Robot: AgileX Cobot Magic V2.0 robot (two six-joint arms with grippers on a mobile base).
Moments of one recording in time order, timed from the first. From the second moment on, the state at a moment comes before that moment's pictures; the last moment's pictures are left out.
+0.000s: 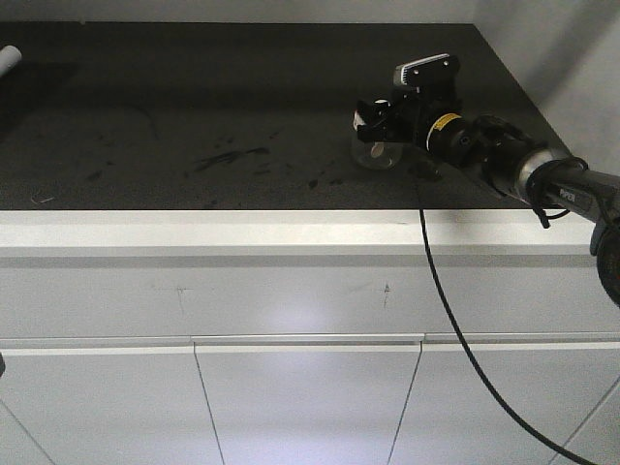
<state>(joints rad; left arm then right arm) -0.03 0.63 -0.23 0.06 -0.20 0.04 0.12 2.32 -1.78 -0.88 -0.46 0.73</state>
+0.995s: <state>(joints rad) -0.03 0.63 -0.23 0.06 -0.21 0.04 0.12 2.14 -1.78 -1.35 -0.44 1.19</state>
